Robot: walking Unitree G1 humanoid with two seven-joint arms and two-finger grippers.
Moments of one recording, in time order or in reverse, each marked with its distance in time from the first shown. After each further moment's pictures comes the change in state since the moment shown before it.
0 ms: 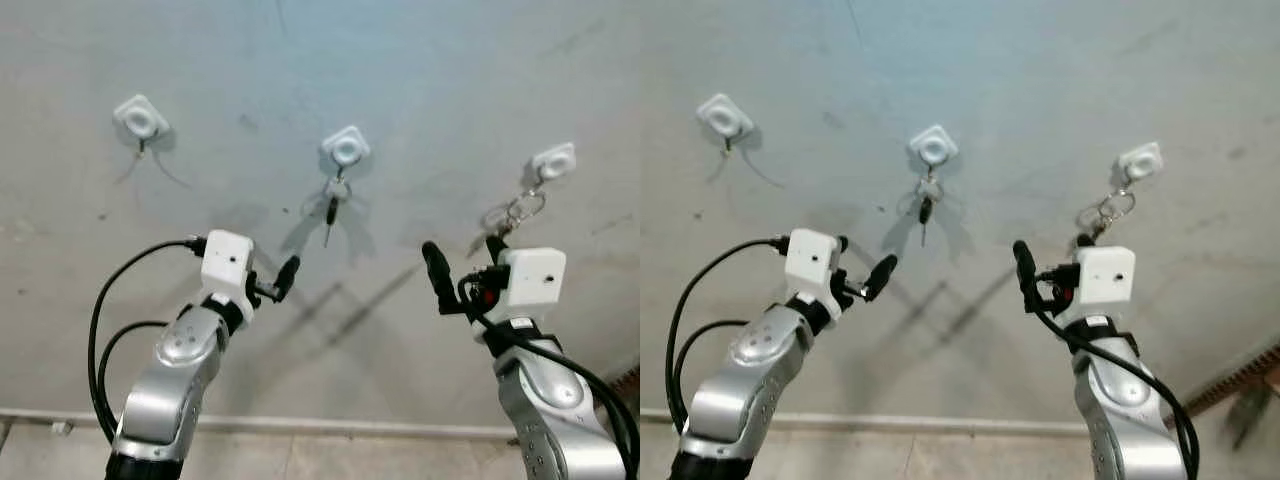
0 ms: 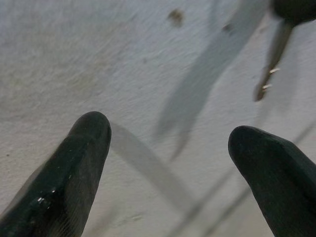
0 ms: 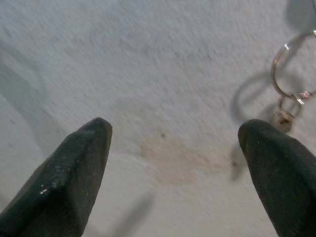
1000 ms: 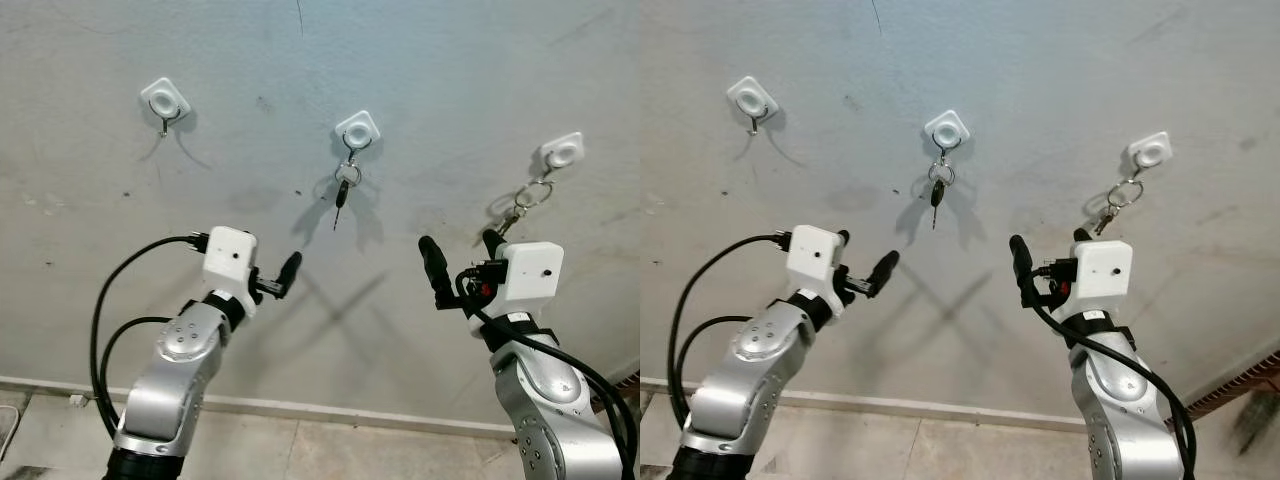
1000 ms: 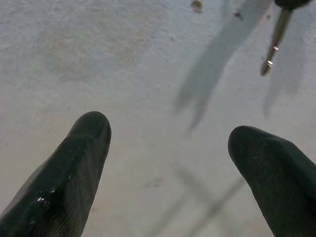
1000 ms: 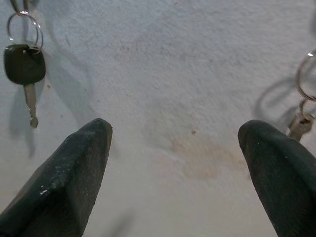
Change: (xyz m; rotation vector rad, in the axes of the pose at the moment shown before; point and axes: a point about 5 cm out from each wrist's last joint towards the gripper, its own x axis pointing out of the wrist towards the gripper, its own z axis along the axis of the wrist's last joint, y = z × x) left arm -0.001 0.009 0.003 0.024 -0.009 0.033; right arm 0.006 0.006 0.007 0.011 -0.029 0.027
